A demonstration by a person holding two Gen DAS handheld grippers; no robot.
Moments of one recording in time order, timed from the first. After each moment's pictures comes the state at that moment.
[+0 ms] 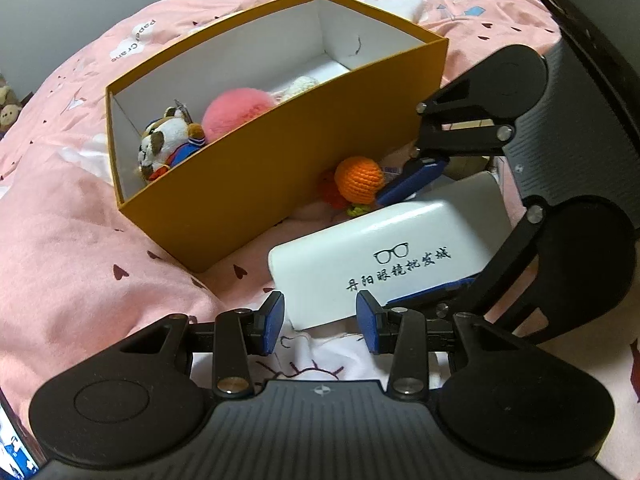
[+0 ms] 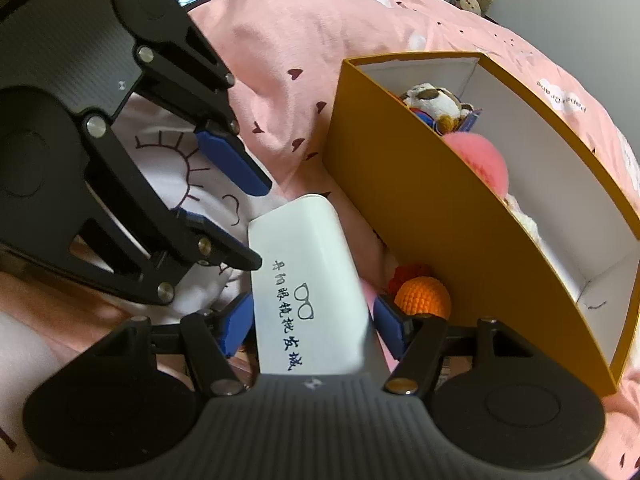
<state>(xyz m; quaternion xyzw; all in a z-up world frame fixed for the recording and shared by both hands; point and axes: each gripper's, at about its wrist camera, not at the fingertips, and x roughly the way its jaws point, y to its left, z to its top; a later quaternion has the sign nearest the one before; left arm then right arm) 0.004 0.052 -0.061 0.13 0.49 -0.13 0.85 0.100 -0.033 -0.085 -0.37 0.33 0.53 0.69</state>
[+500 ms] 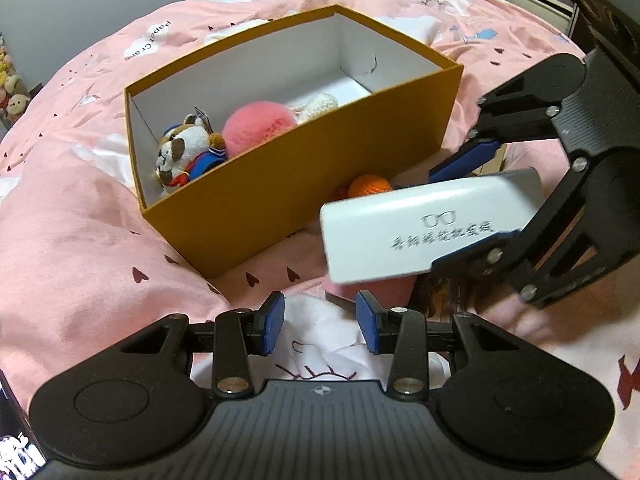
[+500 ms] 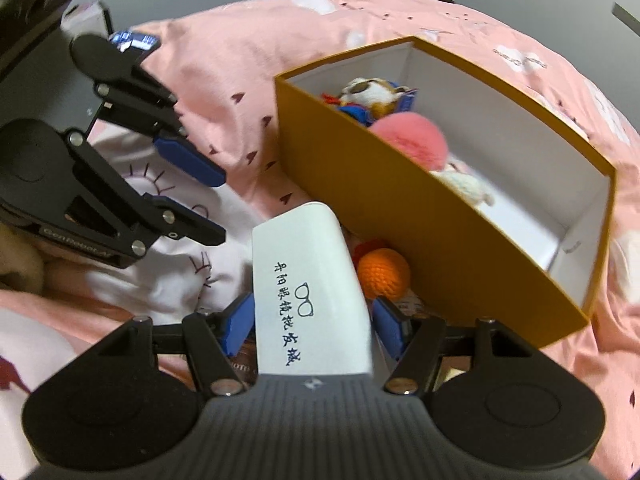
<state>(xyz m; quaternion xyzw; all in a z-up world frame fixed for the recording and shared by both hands) 0.004 0.064 -0.045 0.10 0.48 -0.12 0.87 0.125 -0.071 -0.059 -0.29 0.37 0.51 0.72</state>
